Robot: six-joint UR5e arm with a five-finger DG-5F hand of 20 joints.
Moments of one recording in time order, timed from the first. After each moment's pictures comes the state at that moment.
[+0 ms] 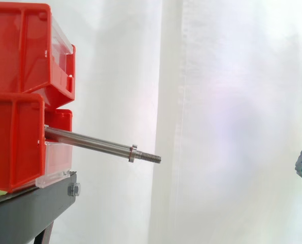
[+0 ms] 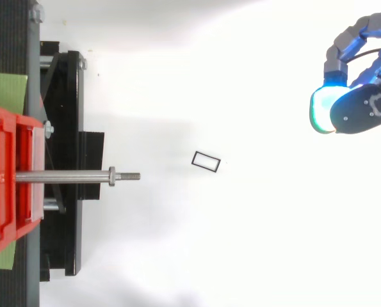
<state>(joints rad) -0.01 -2.11 -1.11 -3.82 -1.50 0.03</state>
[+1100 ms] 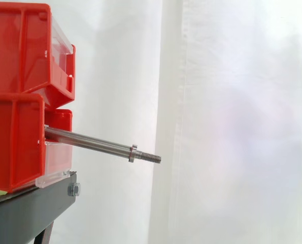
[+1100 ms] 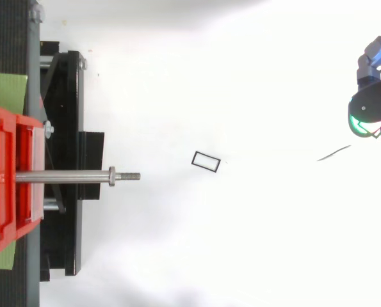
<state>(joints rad) -0.02 -2.11 -1.11 -3.97 -1.51 0.04</state>
